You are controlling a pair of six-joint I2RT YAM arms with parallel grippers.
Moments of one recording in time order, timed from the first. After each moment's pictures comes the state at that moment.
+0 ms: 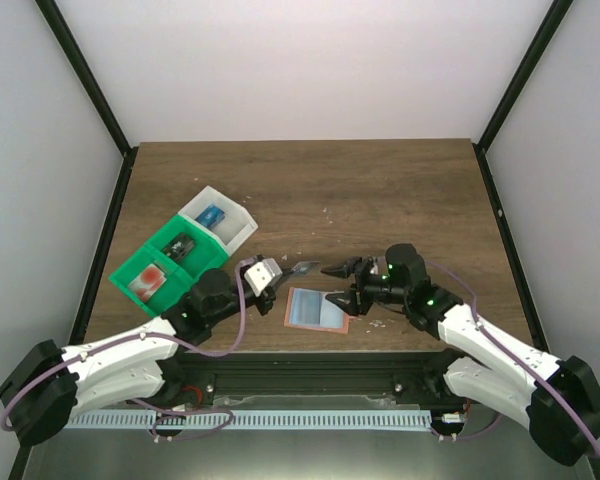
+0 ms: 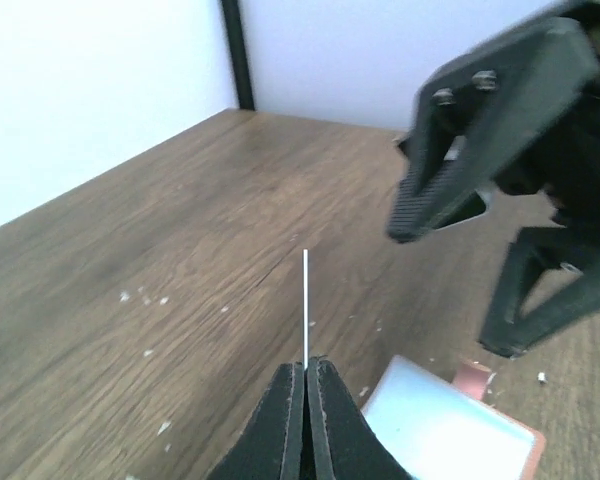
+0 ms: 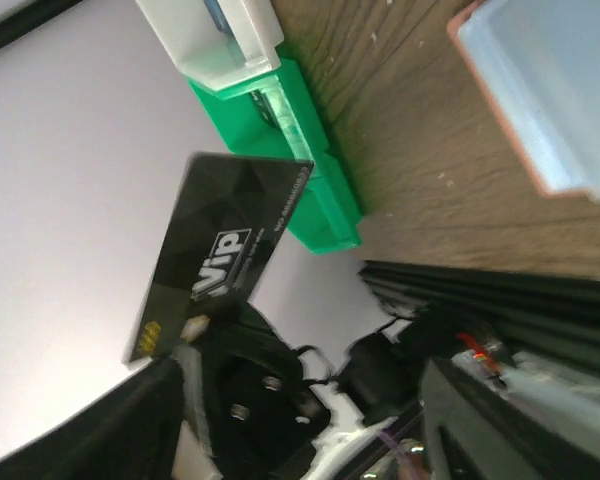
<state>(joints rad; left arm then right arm) -0.88 0.97 0.33 0.47 0.14 0.13 0.61 0.93 0.46 0.02 -0.61 1.85</state>
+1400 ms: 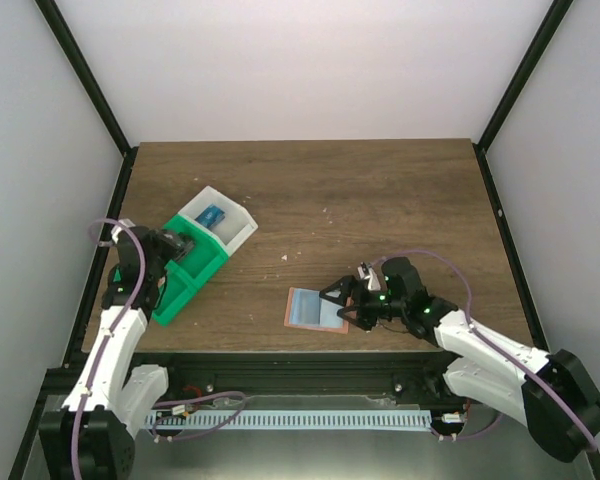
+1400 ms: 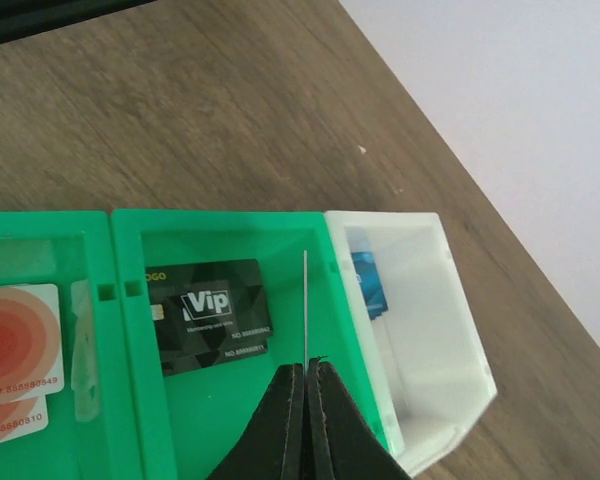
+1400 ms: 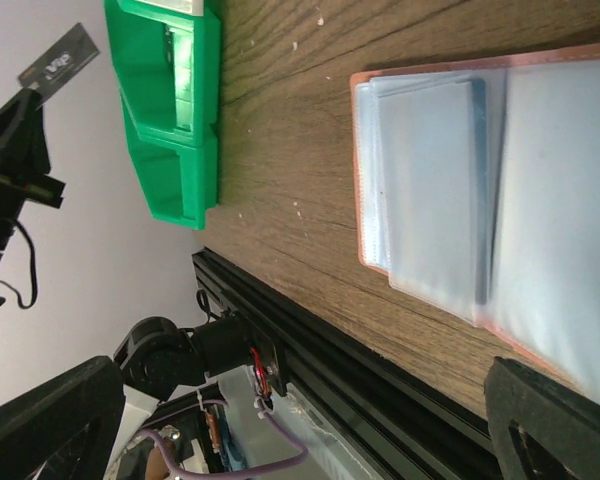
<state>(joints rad) 0.02 0.83 0.57 -0.28 -0.12 -0.83 0.61 0.96 0.33 0.02 -0.63 1.18</state>
